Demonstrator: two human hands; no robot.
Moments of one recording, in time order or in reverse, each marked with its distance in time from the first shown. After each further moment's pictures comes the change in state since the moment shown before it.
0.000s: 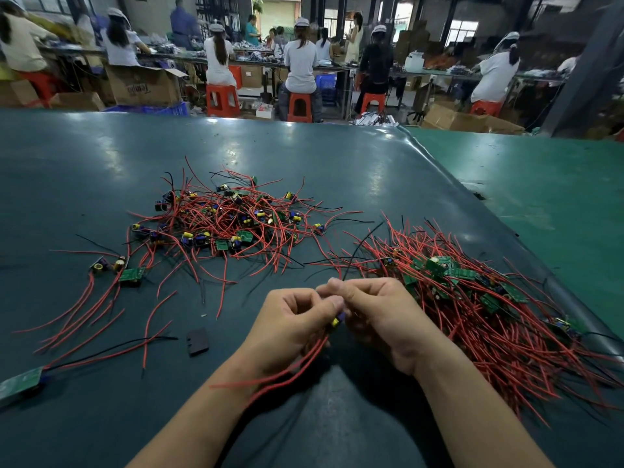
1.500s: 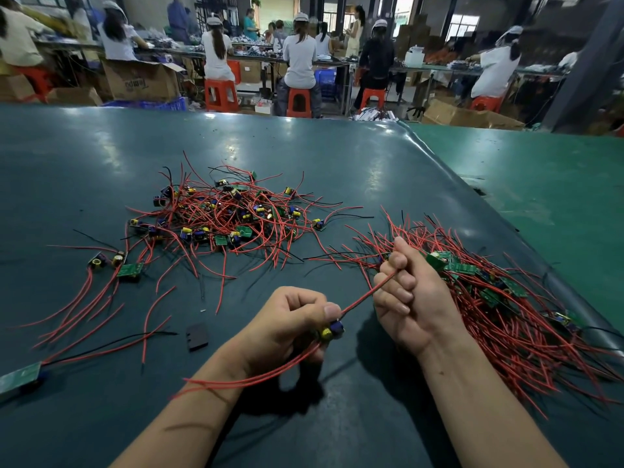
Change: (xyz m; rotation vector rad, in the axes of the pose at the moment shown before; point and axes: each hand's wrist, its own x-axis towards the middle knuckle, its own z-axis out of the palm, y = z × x) left_hand -0.004 0.012 -0.009 -0.098 -0.264 -0.128; right_hand 0.004 -0.021 -0.013 0.826 0.182 -0.030
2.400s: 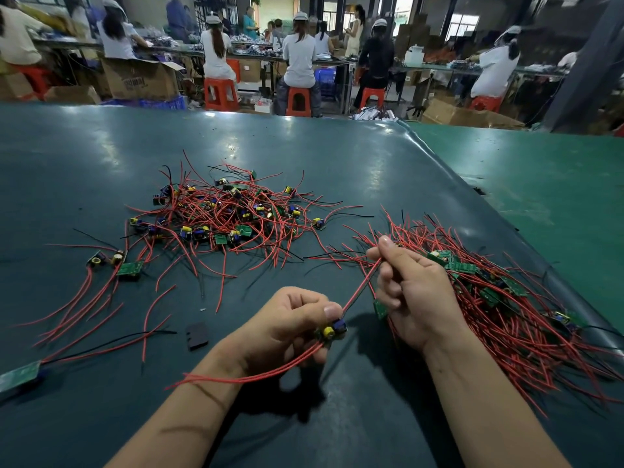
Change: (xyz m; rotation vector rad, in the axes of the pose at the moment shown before) left_hand -0.004 0.006 0.000 -0.012 -0.078 -0.098; right_hand 0.003 0.003 -0.005 -0.465 0.035 -0.222
